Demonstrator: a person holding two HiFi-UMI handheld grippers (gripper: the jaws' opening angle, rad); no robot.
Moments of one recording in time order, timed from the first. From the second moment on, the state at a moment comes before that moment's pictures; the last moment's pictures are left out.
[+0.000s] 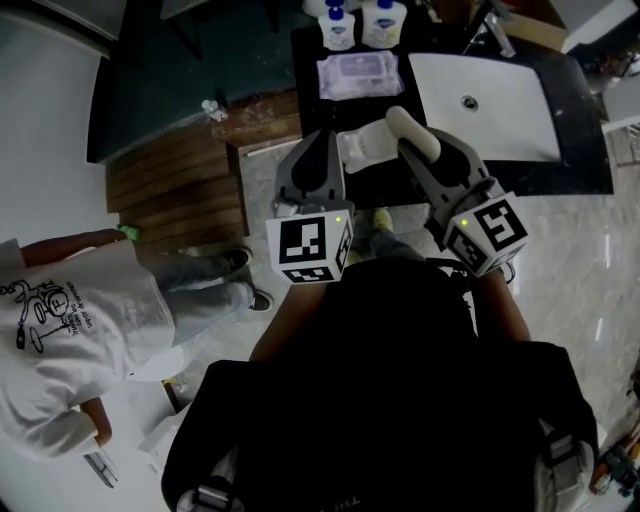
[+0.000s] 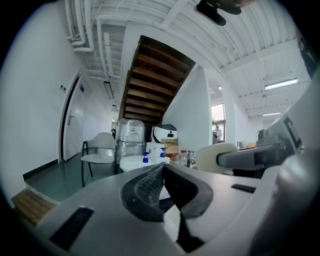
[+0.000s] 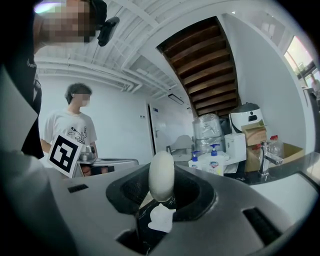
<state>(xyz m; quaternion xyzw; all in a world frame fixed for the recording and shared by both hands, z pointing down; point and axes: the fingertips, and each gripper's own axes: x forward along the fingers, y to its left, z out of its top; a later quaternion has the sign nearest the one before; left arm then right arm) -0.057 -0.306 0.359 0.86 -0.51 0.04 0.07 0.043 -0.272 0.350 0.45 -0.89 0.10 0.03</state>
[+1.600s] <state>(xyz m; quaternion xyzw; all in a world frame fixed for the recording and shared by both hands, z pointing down) -0.038 -0.368 0.398 0.80 -0.59 0.08 0.08 0.072 -0.337 0.421 0.27 -0.94 0.16 0.10</state>
